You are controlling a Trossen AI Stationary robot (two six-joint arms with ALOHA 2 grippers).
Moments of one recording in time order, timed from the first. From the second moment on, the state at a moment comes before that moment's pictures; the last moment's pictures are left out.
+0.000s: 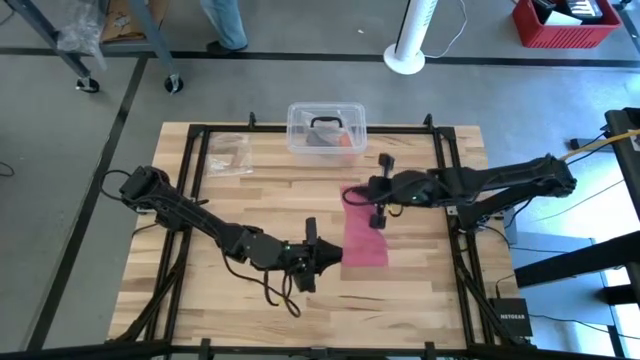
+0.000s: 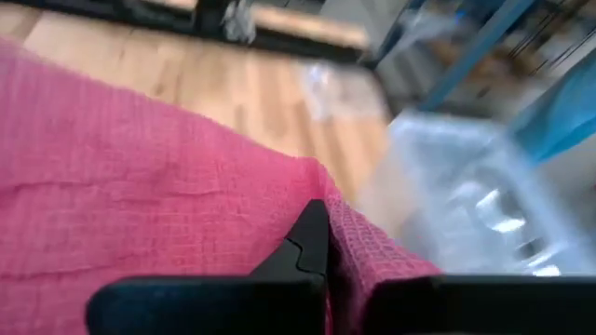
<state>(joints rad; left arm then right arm) -0.46 1.69 1.24 0.48 -0.55 0.95 0.13 1.19 1.04 -0.40 0.37 -0.08</state>
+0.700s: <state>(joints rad) -0.32 1.69 1.20 0.08 -0.55 0.55 0.08 1.14 0.88 -0.47 0.24 0.24</state>
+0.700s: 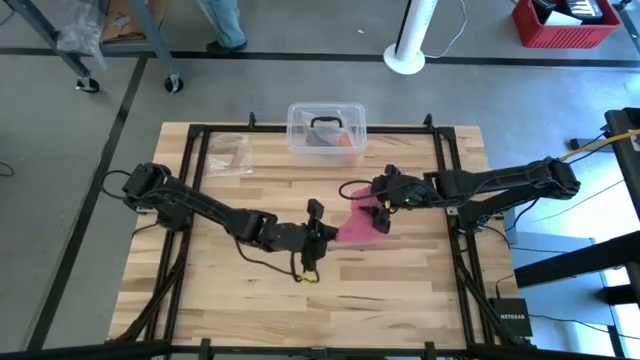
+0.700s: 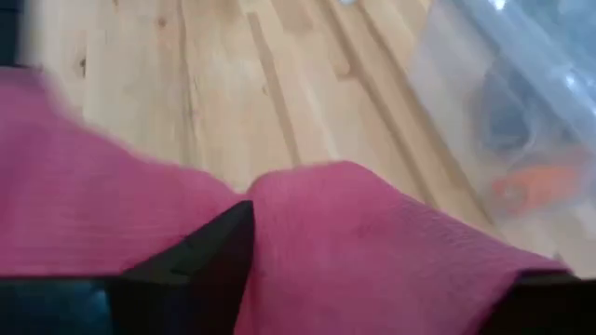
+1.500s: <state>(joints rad) -0.12 1.69 1.18 -0.08 0.37 -0.32 0.03 1.15 0.98 -0.77 0.11 0.41</state>
